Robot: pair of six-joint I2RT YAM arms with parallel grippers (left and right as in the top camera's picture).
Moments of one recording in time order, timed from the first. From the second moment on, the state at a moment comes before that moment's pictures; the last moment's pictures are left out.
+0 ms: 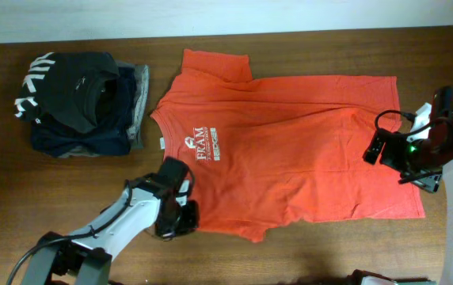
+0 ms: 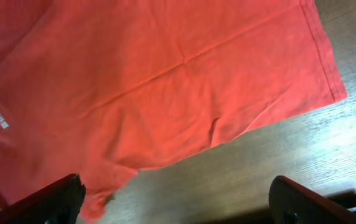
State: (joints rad) left arm -0.40 1.53 0.68 -0.72 0.32 -0.49; right arm -0.31 1.35 1.40 -1.40 -0.15 0.20
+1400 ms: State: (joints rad) left arm -0.25 1.32 0.69 -0.83 0.18 -0.49; right arm -0.93 1.51 0.70 -0.86 -0.17 0.33
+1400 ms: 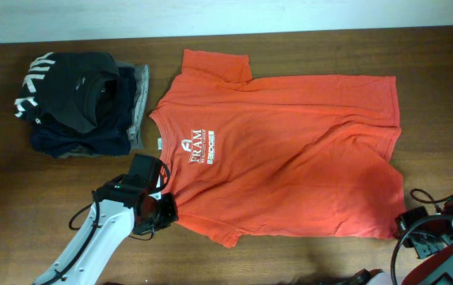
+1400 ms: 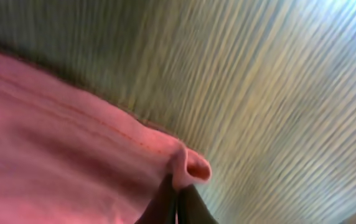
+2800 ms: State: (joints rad) left arm -0.27 1.34 0.72 -0.63 0.33 -0.43; right arm -0.64 1.54 1.02 -0.63 -0.61 0.33
